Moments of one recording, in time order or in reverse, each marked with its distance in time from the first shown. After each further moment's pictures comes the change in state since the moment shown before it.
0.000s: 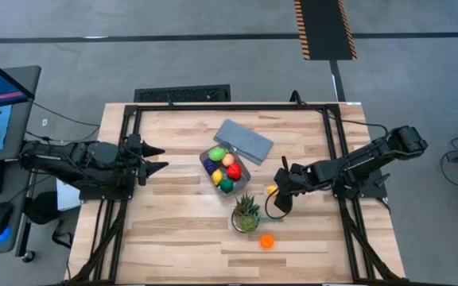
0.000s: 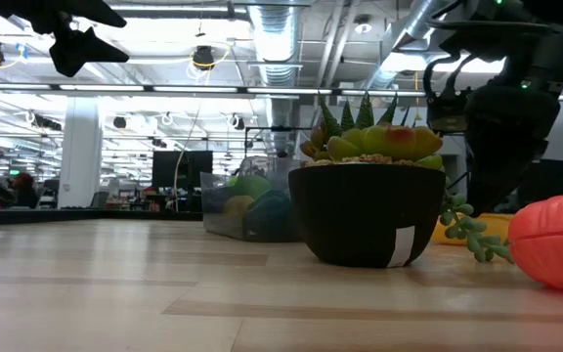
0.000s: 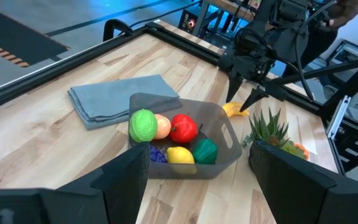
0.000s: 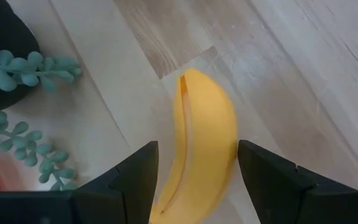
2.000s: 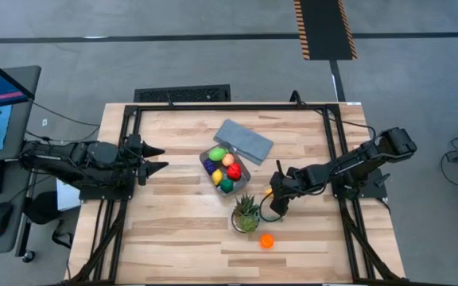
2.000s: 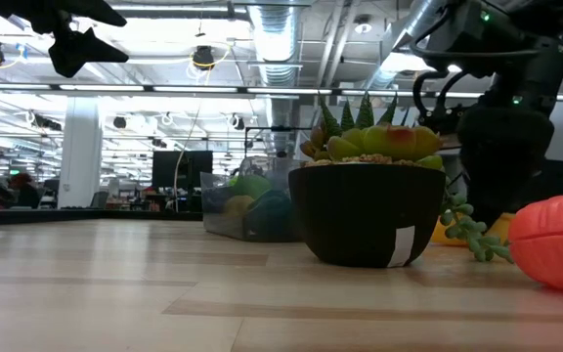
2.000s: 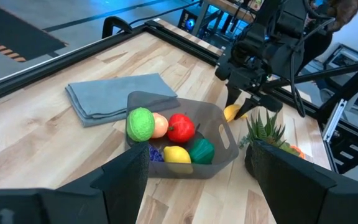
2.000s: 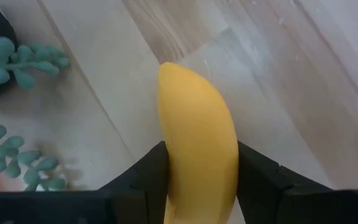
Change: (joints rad) left arm 0.000 0.000 0.000 0.001 0.005 -0.026; right arm 0.013 0.127 0.035 0.032 -0.027 0.032
